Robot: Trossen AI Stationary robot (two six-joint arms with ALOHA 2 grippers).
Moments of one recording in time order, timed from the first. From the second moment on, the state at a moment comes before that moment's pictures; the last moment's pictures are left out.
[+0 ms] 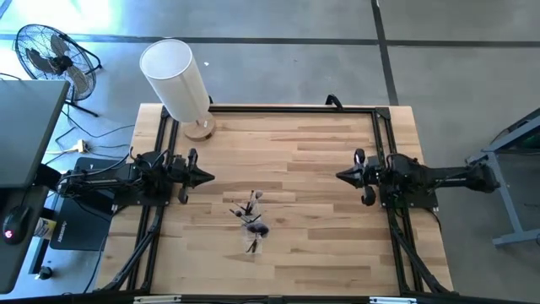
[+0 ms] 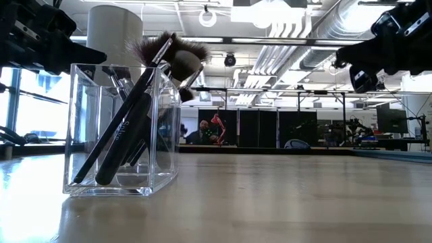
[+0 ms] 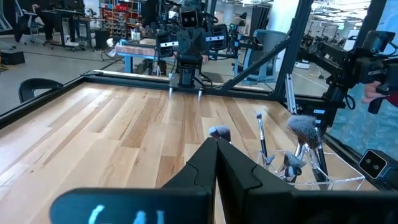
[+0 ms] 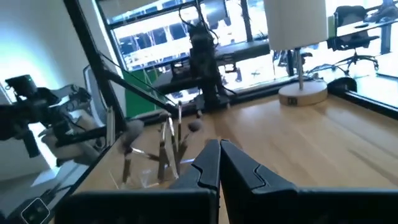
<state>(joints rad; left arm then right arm) 0.09 0.04 0.03 0.01 0.17 -0.11 -0.01 0.18 0.01 0.21 -0.01 0.26</state>
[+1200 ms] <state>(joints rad) 0.09 0.04 0.03 0.01 0.16 -0.11 0.07 0.07 0.01 0.05 0.14 0.04</state>
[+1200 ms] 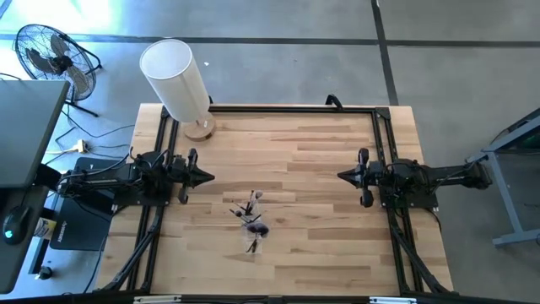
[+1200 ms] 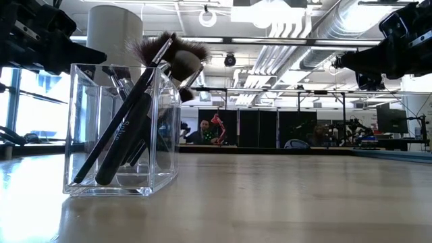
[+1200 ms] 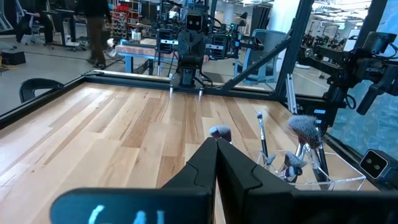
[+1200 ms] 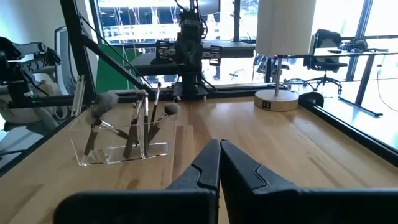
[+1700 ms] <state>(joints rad) 0.09 0.04 0.03 0.01 0.16 -0.11 0.07 0.07 0.01 0.05 0.14 0.04</state>
